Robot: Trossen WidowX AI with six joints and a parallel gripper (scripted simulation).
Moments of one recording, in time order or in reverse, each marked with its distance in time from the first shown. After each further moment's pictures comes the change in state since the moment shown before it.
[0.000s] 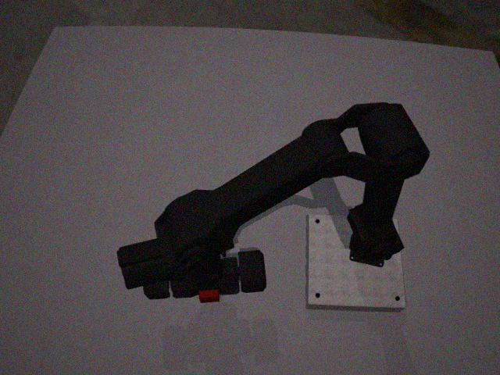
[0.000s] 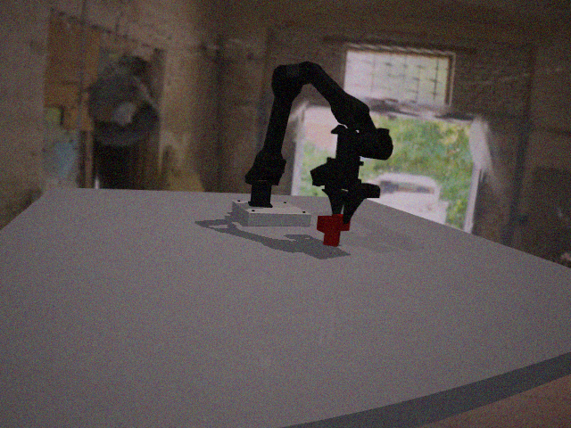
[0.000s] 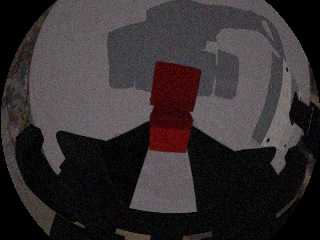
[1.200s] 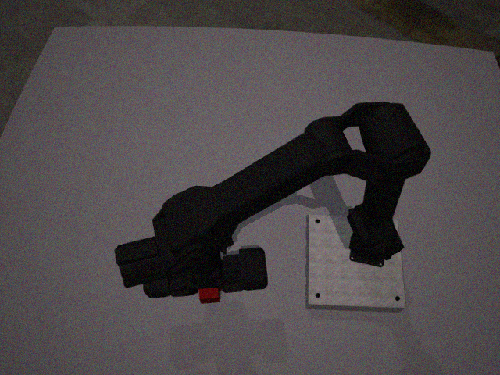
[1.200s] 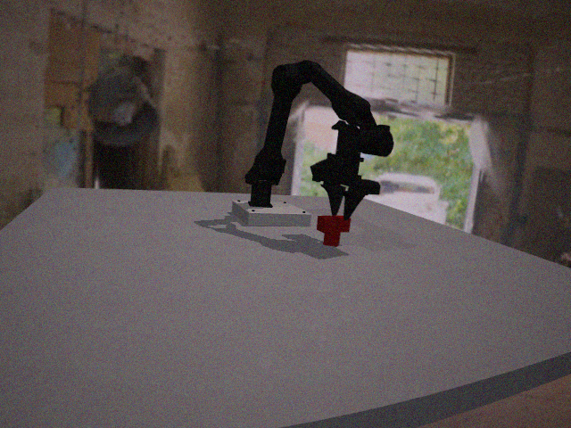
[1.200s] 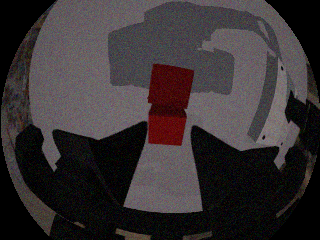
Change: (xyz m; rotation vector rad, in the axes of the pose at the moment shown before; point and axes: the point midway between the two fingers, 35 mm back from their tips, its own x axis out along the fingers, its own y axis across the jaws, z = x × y) arm -0.009 -0.003 0.000 -0.003 -0.004 -0.019
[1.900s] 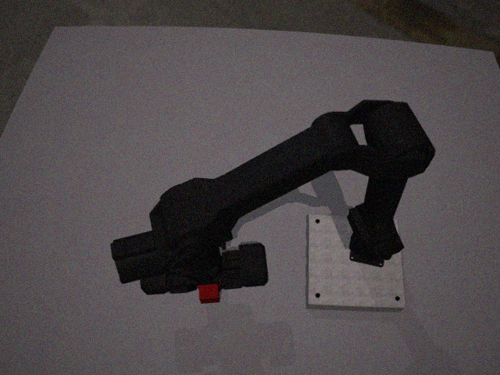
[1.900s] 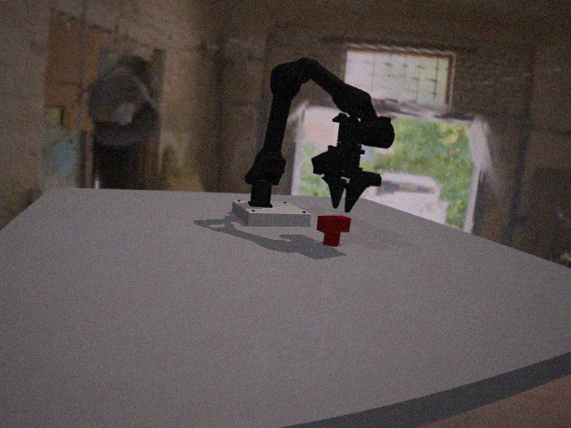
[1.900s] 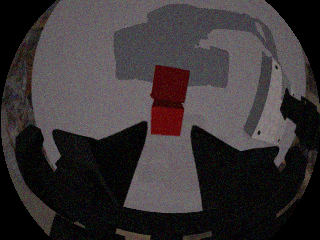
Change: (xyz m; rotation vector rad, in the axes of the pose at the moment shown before) arm -0.018 0.000 0.000 0.000 0.000 0.000
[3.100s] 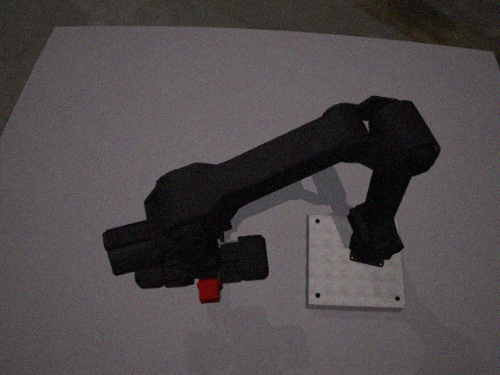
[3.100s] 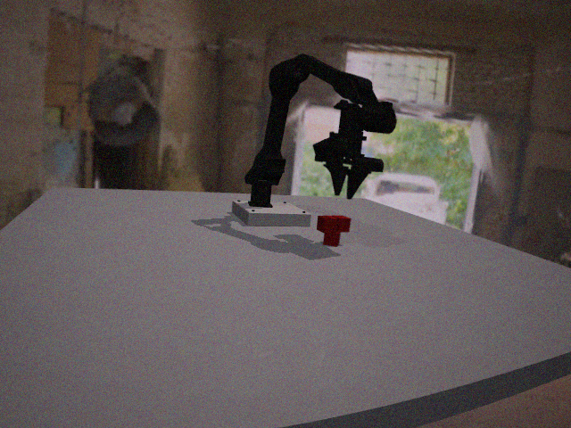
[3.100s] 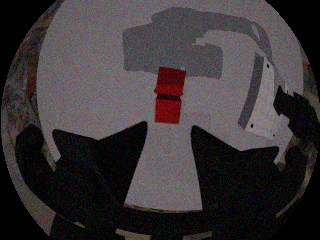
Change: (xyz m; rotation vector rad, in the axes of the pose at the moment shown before) arm -0.031 0.001 0.000 0.000 0.001 0.005
